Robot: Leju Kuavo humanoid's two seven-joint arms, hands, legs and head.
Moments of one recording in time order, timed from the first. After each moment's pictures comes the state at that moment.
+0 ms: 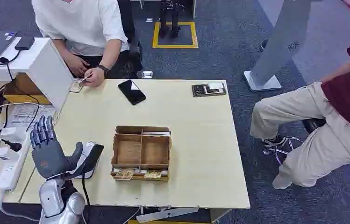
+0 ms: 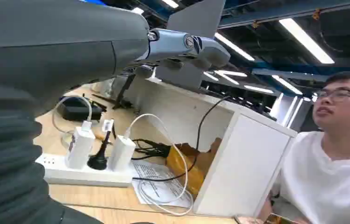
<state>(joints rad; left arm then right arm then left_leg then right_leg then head) -0.06 -0.08 0.11 -1.42 -1.32 0.70 -0.02 -0.06 0.20 -1.28 -0.28 0.98 -0.33 0.07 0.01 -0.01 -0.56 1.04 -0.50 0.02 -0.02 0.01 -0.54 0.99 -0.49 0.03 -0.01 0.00</state>
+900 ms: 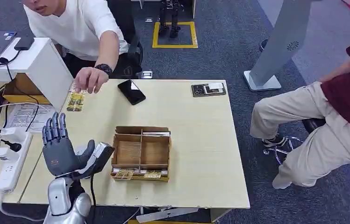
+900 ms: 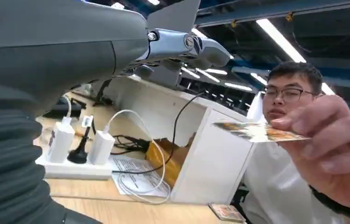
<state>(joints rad) -0.06 -0.06 0.01 -1.43 -1.33 0.70 0.01 -0.07 0.17 -1.27 -0.25 1.00 -0.33 0.09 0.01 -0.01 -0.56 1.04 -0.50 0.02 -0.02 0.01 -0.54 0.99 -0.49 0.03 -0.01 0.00</state>
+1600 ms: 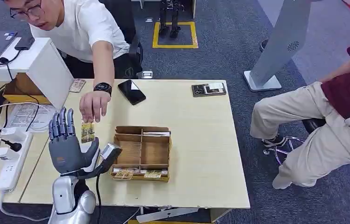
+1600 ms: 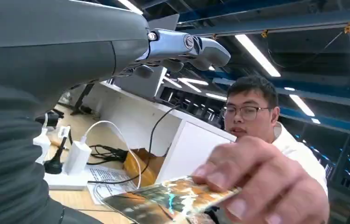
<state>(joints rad) -0.07 -0.15 0.05 -1.46 -1.41 0.70 -0.10 -0.08 0.17 -1.27 -0.24 1.03 -0.33 0.10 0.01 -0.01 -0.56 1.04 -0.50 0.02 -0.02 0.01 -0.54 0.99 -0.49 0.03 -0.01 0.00</state>
